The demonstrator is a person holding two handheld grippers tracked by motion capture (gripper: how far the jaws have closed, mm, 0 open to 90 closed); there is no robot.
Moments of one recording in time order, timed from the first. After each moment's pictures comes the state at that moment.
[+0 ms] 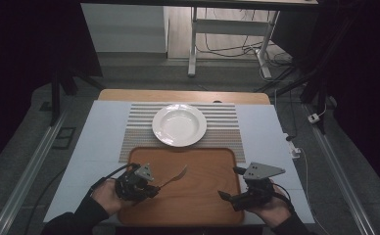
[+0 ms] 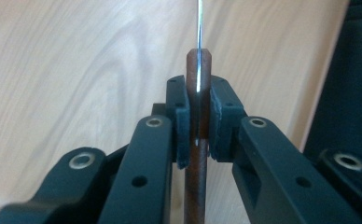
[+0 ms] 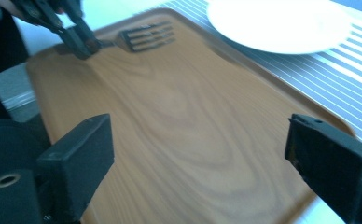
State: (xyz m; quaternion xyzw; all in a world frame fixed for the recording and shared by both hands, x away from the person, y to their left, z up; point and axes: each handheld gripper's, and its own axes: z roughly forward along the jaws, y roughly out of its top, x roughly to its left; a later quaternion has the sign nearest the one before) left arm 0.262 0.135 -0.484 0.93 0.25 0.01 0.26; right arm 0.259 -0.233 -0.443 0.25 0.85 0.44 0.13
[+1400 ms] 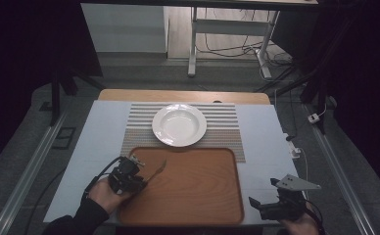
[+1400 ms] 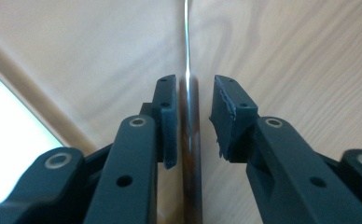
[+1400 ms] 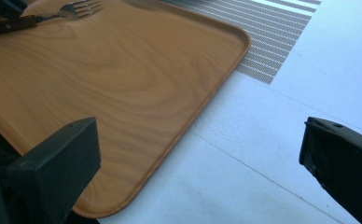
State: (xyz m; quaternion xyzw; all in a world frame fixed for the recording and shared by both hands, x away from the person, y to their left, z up) left arm 0.282 0.157 -0.491 0.88 0.42 0.03 0.22; right arm 0.234 -0.309 -0.457 0.39 0.81 0.40 0.17
